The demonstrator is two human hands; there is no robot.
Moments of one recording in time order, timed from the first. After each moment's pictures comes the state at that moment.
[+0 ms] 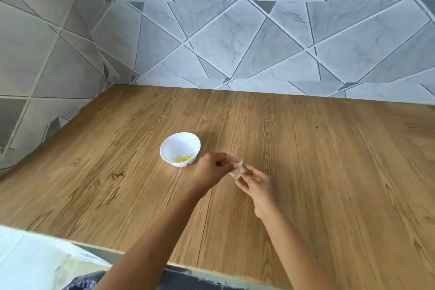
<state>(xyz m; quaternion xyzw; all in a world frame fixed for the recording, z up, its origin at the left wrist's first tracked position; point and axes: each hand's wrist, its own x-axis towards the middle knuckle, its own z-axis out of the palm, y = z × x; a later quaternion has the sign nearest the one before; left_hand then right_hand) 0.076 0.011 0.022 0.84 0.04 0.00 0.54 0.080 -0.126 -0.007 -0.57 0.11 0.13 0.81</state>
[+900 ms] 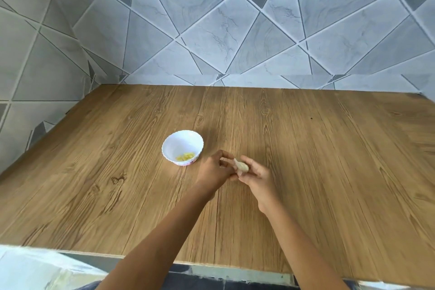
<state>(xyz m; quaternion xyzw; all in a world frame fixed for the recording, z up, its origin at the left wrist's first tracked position) 0.072 0.022 0.005 0.79 0.09 -0.04 0.61 0.068 -0.112 -0.013 -0.68 0.02 0.11 0.73</state>
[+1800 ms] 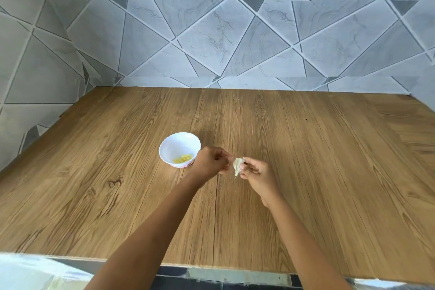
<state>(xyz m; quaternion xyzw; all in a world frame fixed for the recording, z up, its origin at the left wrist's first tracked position) 0.090 0.038 0.023 0.83 0.01 -0.04 0.55 0.086 -0.120 -0.015 -0.77 0.00 0.06 0.63</state>
